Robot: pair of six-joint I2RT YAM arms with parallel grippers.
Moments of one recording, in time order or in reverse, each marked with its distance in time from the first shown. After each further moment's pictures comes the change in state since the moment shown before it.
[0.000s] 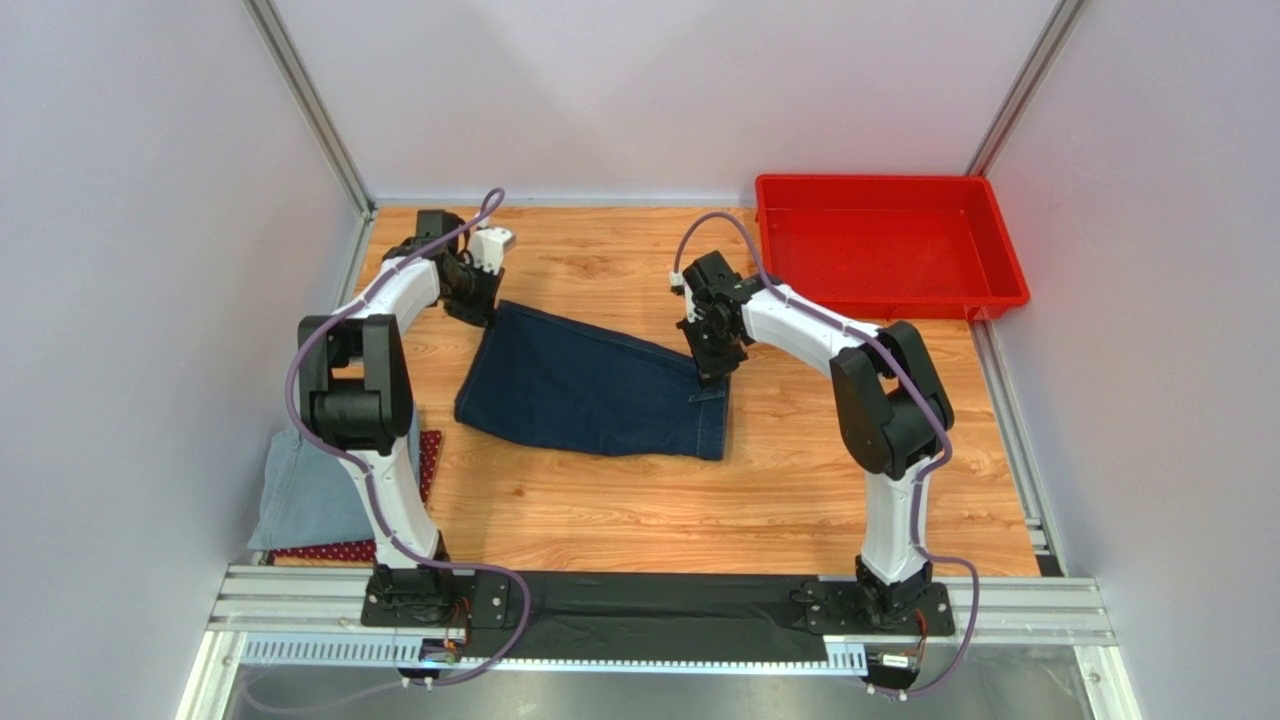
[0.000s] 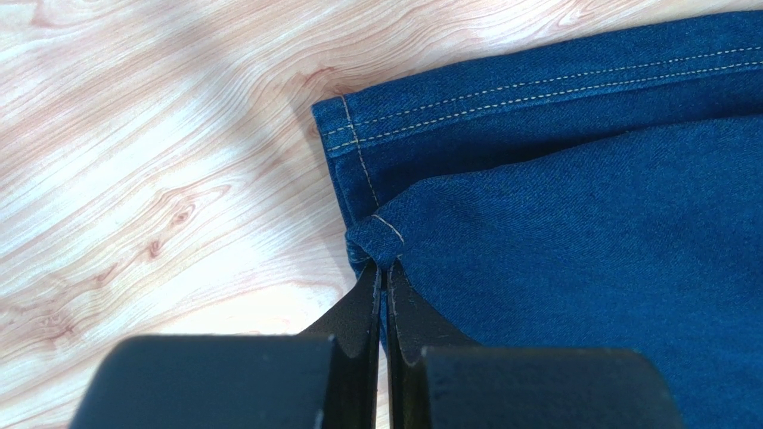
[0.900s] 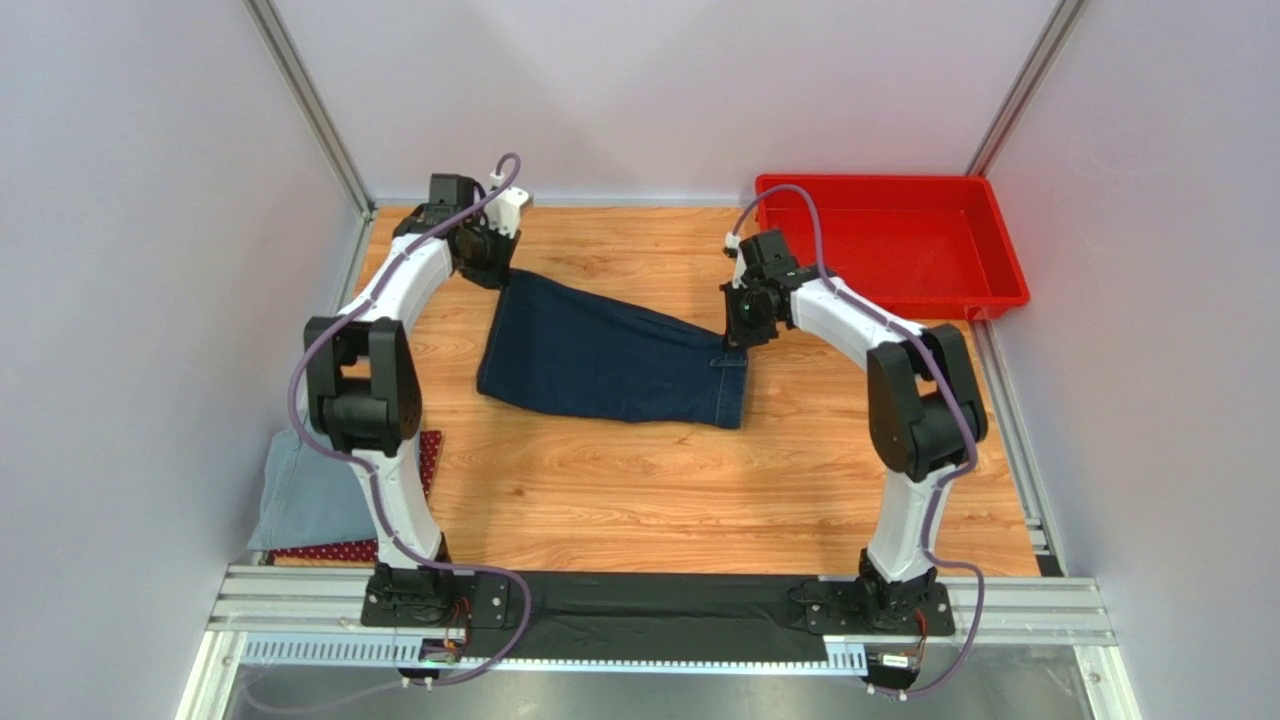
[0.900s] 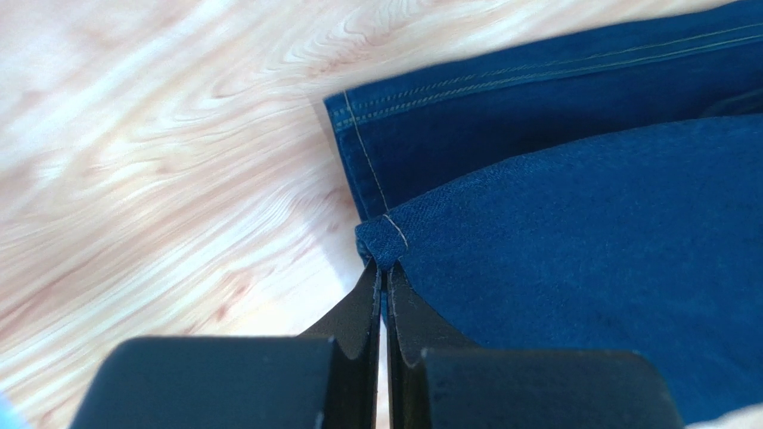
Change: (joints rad) left arm -0.066 -0.014 0.173 -0.021 -0.023 -0.019; right arm -0.170 -0.087 -0.072 0.184 -0.080 0.076
